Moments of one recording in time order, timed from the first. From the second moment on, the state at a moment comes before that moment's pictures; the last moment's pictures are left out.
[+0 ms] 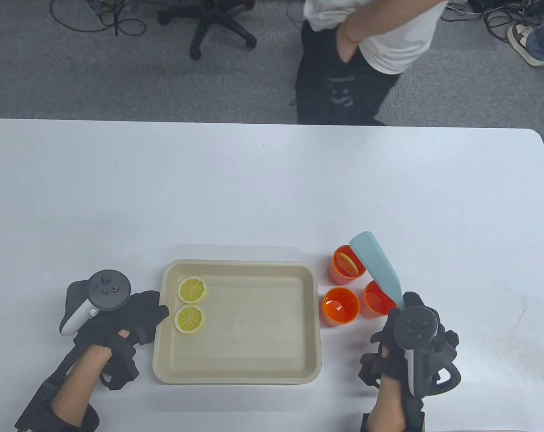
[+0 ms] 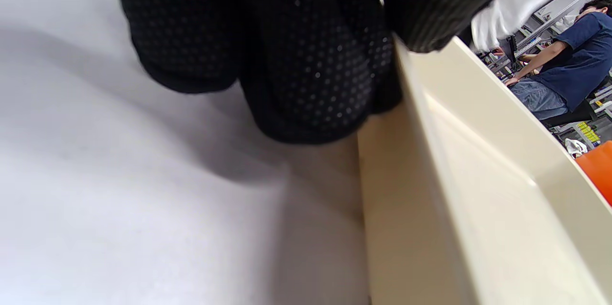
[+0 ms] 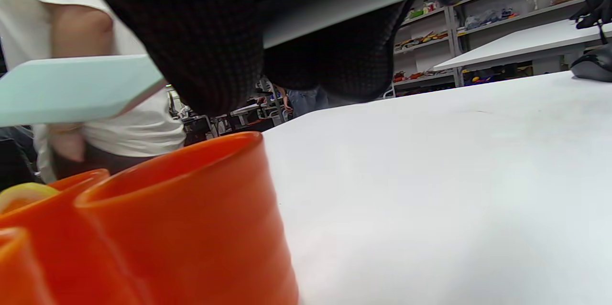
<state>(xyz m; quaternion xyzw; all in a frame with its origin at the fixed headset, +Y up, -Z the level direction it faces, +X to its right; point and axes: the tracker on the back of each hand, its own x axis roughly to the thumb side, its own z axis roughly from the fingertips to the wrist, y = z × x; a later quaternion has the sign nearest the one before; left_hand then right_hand) -0.284 -0.753 -0.124 -0.26 -0.01 0.32 0.91 0.232 -0.675 -0.103 -0.32 -0.08 0.94 0.11</state>
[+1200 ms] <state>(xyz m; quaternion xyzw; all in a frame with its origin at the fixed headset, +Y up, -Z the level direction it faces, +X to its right) -0.284 -0.753 -0.125 -0.26 -0.01 0.31 0.91 0.051 -0.696 -0.084 0.11 0.12 0.98 -0.14</state>
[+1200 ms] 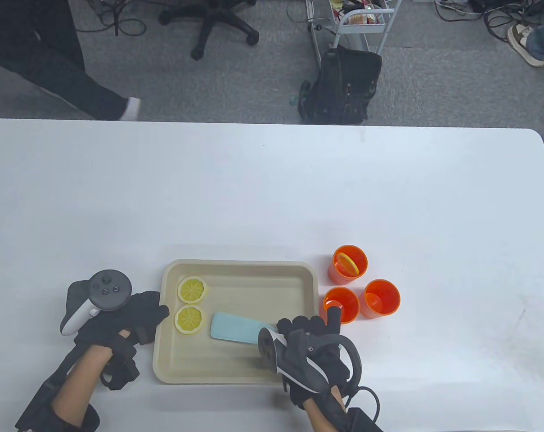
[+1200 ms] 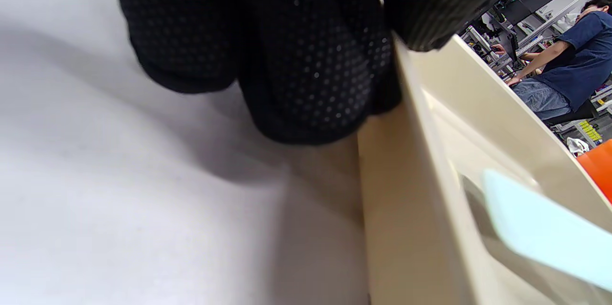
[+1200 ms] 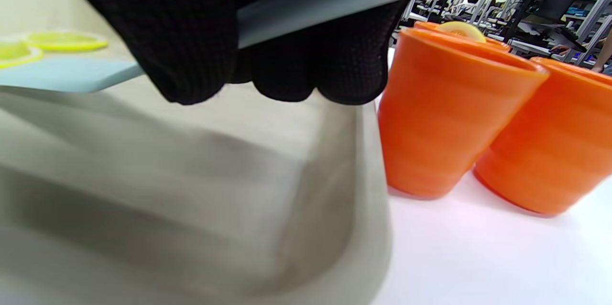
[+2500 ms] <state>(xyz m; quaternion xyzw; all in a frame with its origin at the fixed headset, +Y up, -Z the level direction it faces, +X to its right) -0.283 -0.754 -0.125 -0.27 -0.01 0.31 0.91 0.011 -0.728 -0.089 0.15 0.07 0.97 -0.17</state>
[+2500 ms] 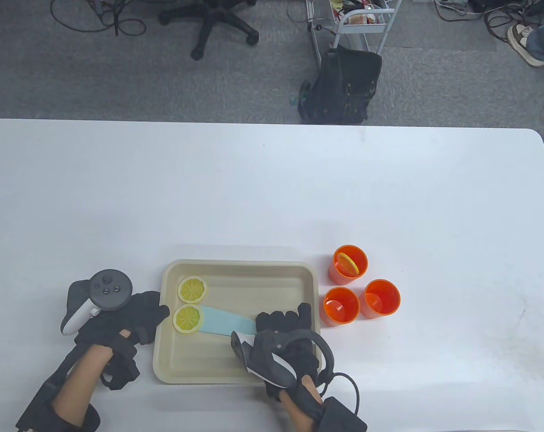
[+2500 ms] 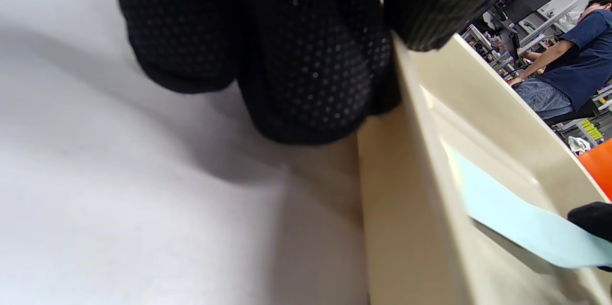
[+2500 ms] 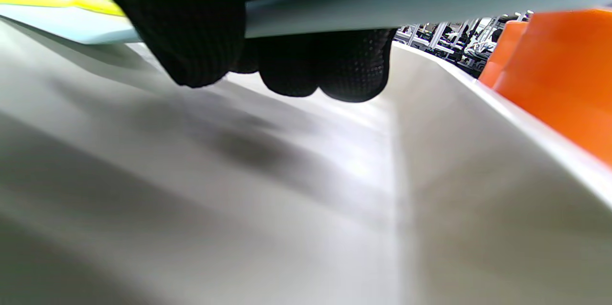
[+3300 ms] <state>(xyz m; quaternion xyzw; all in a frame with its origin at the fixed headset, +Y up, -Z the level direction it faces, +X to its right) -0.283 -0.754 -0.125 -0.27 -0.01 0.31 0.91 -0.005 -0.731 -0.084 0.18 0.05 0.97 -0.16</state>
